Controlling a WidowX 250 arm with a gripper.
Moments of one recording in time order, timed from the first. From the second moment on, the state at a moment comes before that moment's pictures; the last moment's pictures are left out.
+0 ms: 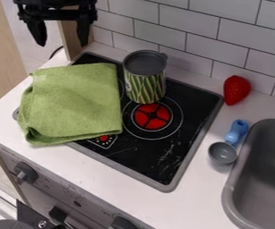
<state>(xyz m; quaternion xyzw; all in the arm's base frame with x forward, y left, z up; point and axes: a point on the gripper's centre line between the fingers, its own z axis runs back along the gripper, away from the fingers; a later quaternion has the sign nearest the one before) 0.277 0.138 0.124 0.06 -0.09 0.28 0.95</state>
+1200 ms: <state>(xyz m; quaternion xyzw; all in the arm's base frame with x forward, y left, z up) 0.342 0.088 0.125 0.03 -0.19 0.23 0.95</state>
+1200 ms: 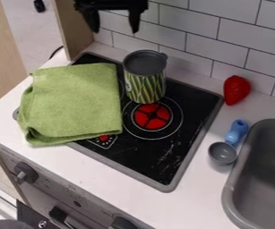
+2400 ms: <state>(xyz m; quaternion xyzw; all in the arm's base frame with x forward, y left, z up) 0.376 0.094 0.079 0.00 -0.25 0.26 0.93</state>
